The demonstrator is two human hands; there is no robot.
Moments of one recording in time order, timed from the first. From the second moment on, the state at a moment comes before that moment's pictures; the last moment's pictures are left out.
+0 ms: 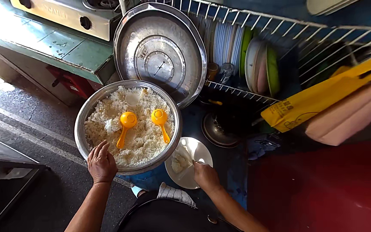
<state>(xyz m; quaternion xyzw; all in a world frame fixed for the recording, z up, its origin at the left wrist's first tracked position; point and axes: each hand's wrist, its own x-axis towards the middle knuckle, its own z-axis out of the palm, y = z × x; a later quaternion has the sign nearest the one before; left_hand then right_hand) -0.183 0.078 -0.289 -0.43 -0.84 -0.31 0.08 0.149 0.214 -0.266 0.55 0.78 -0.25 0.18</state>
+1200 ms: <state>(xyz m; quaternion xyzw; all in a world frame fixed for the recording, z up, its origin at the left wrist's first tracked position) -0.183 0.076 -0.303 -0.40 -0.83 -0.37 0.11 -0.035 0.252 -0.200 0.13 0.91 -0.15 0.37</state>
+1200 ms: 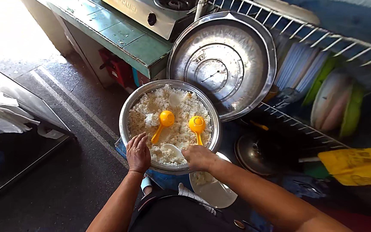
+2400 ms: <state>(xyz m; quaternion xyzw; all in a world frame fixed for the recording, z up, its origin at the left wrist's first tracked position) -0.176 0.077 -0.284 -0.38 -0.85 -0.36 0.06 0.204 0.287 -0.231 0.50 0.69 -0.51 0.03</state>
